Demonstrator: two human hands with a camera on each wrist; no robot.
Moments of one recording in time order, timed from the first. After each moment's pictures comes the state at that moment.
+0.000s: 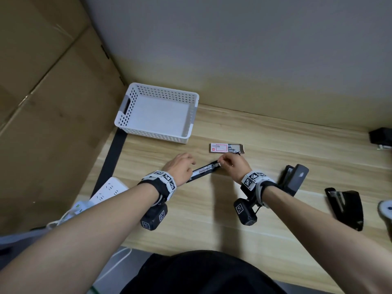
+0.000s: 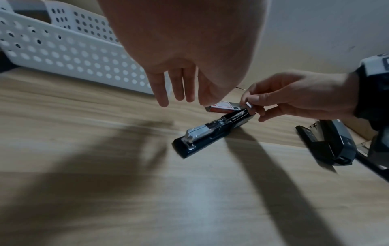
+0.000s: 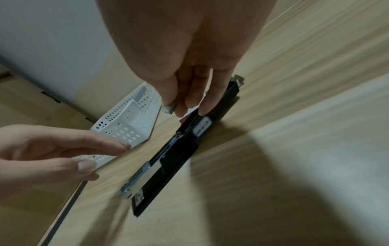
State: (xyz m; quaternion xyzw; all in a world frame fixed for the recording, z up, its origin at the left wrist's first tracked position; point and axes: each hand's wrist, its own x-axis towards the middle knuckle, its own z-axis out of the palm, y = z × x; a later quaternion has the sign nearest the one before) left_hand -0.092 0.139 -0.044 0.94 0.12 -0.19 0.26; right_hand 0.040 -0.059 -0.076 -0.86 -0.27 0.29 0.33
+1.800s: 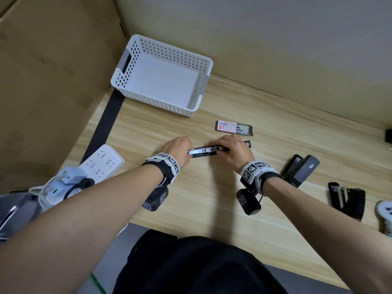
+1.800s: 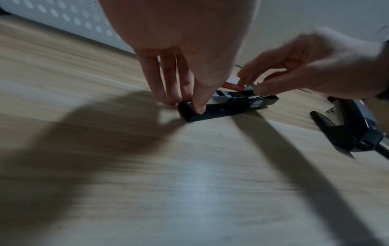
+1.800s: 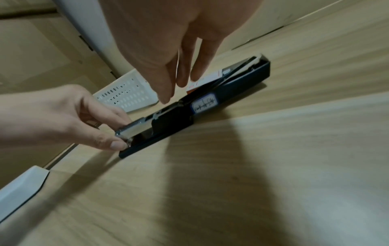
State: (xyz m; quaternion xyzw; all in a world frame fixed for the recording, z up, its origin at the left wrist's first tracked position) left_hand -0.098 0.134 -0.107 0.93 0.21 -0.20 0.21; right_hand 0.028 -0.052 -0.080 -0.83 -0.47 0.21 0.22
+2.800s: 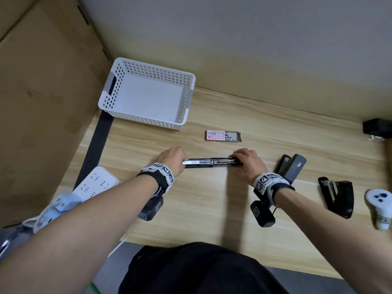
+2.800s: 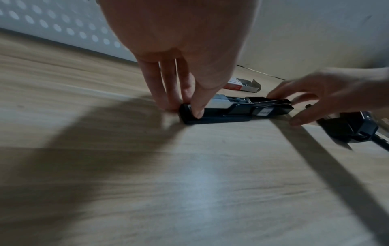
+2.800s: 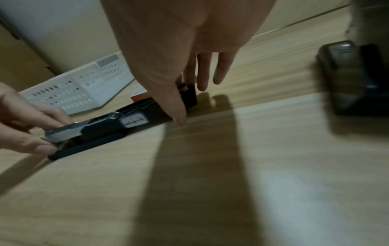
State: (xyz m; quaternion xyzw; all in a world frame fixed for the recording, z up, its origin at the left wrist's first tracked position) left_hand -0.085 0.141 -0.102 0.94 0.16 -0.23 0.19; right_hand 0.045 -0.118 -0.084 -0.90 -0.33 0.26 0.09
